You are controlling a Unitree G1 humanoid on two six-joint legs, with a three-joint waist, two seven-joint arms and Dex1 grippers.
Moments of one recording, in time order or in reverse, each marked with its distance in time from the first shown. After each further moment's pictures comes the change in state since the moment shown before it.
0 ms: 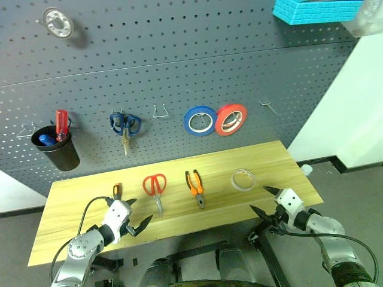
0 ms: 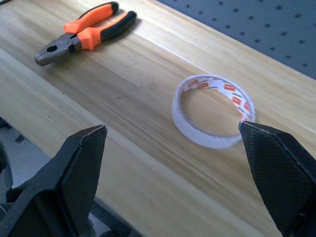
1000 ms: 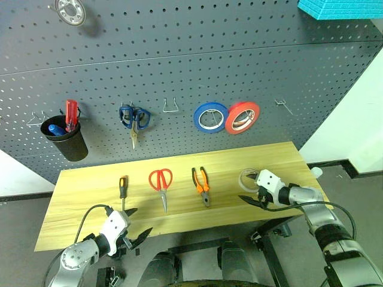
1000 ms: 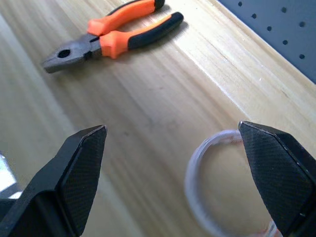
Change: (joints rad) left arm 0.095 0.054 -0.064 -0.055 -0.010 -0.034 -0.128; right arm -0.401 0.001 0.175 0.310 -0.168 0.077 0.118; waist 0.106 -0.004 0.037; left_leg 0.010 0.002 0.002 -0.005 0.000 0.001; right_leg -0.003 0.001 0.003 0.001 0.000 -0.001
